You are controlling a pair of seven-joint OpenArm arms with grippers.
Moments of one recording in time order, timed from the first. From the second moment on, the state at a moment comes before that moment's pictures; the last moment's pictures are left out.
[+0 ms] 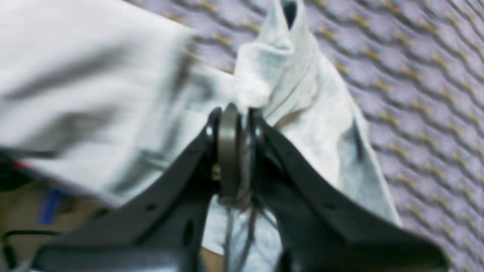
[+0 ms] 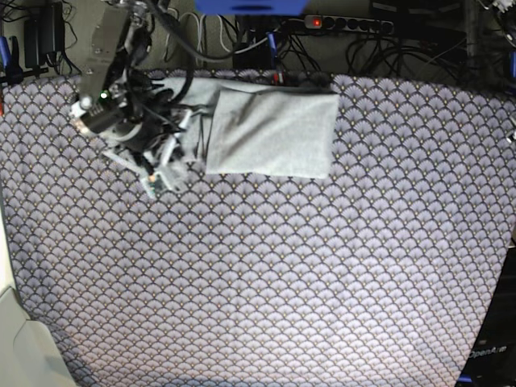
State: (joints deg) left arm 16.0 -20.7 -52.4 102.8 -35.0 -9.9 59.9; right arm -10.5 -8.7 13.0 113.7 5.3 39.9 -68.6
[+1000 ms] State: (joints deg) left arm 18.4 -24.0 -54.2 101.6 -35.7 -10.3 60.1; right arm -11.6 -8.5 -5.0 103.1 21.4 39.9 -52.2
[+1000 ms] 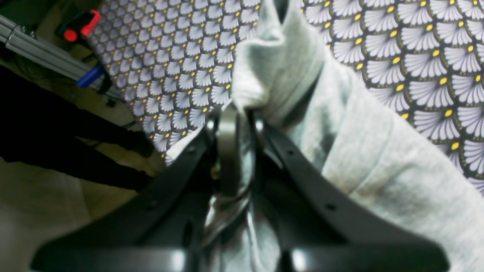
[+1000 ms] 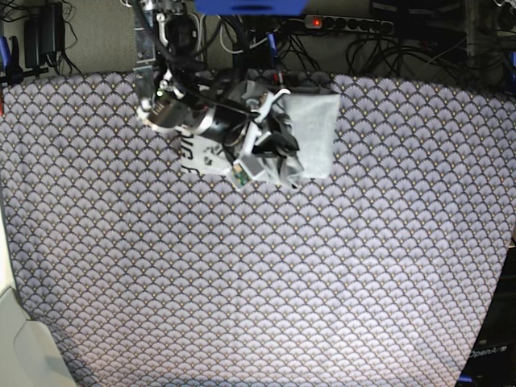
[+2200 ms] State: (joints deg) left arm 18.6 -22.5 -48.5 101.6 -35.8 -10.5 60.1; right arm -6.2 0.8 -9.1 109.7 21.3 39.9 -57.8
